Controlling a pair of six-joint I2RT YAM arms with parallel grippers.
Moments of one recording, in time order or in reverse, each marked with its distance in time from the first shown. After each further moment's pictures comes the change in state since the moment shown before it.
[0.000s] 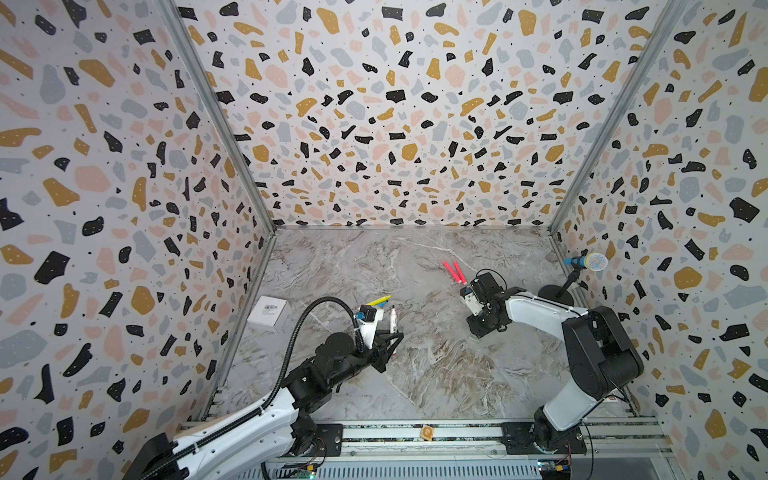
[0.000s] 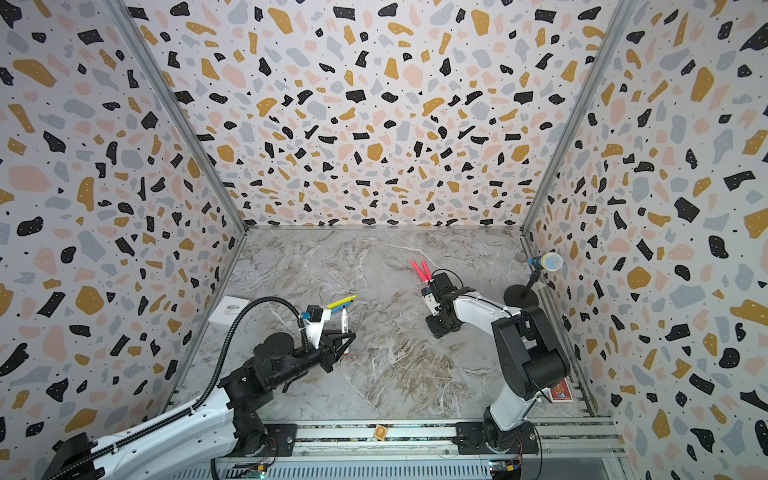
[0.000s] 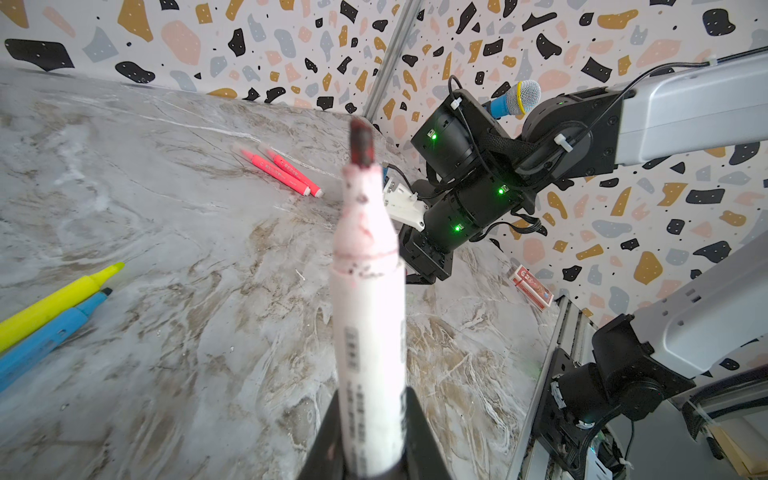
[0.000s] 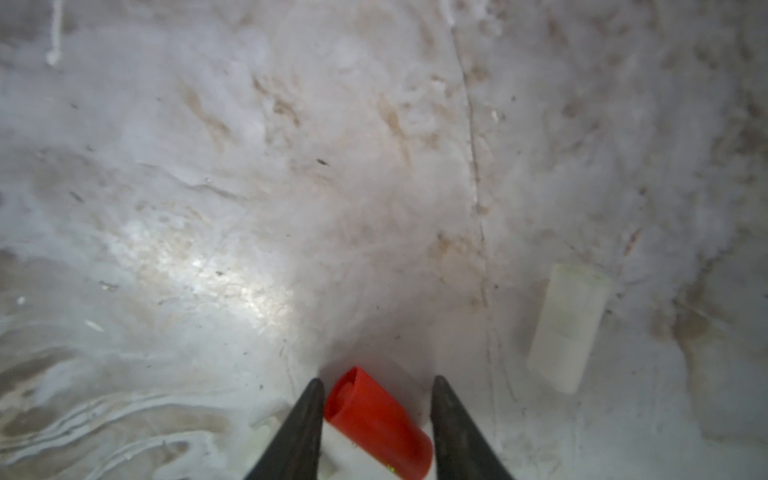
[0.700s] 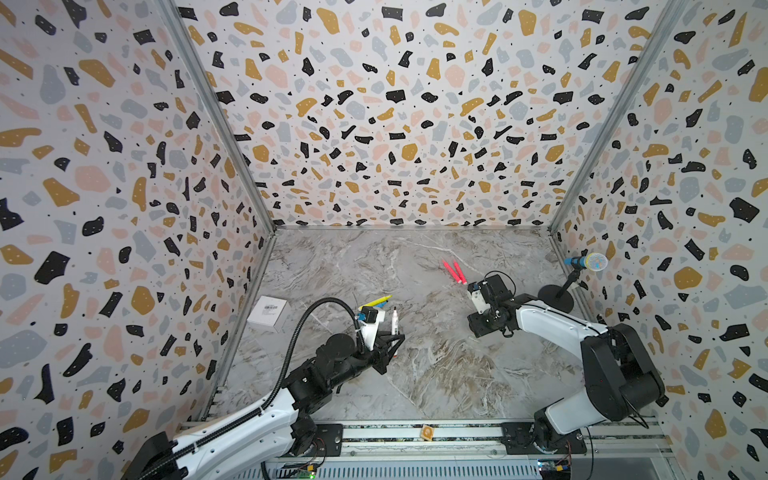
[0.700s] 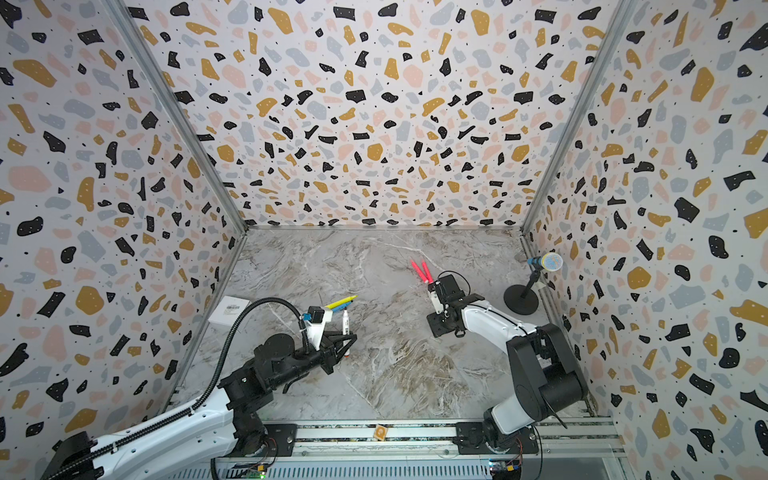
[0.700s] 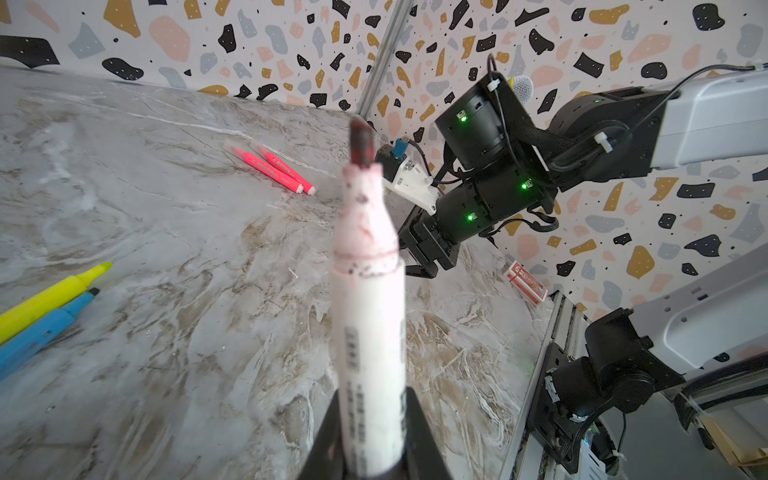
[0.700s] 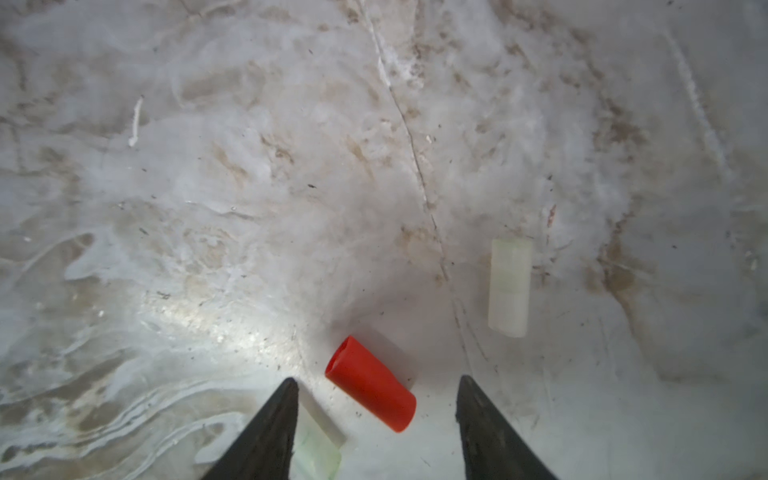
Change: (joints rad) left arm -0.016 -0.003 0.000 0.000 -0.002 0.000; right arm -0.005 -0.122 -0.069 0.065 0.021 0.097
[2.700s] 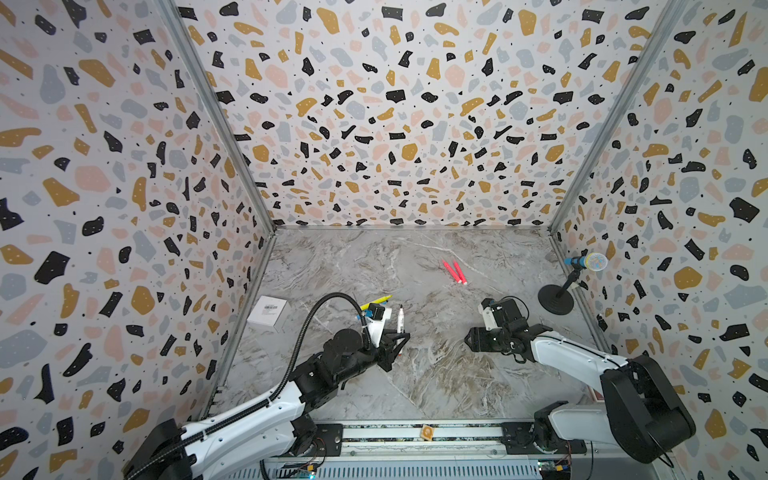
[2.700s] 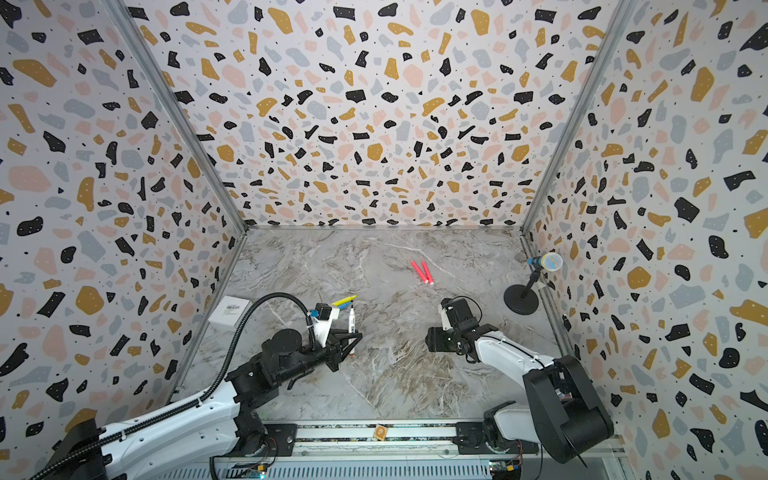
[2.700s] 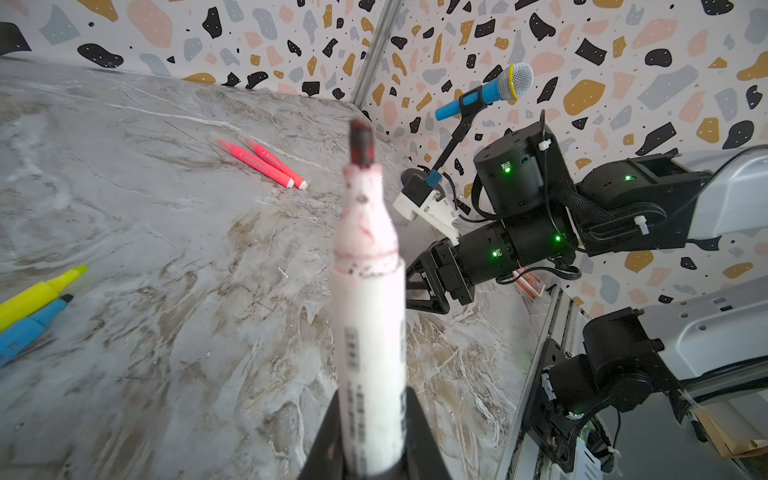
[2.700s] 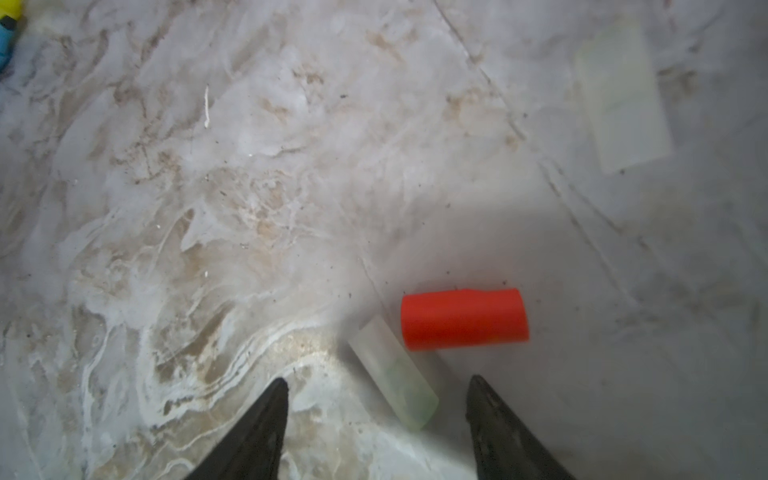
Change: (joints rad) left arm -0.018 0.087 0.045 0.016 0.006 0.000; right arm -0.008 -0.225 -0.329 0.267 -0.216 0.386
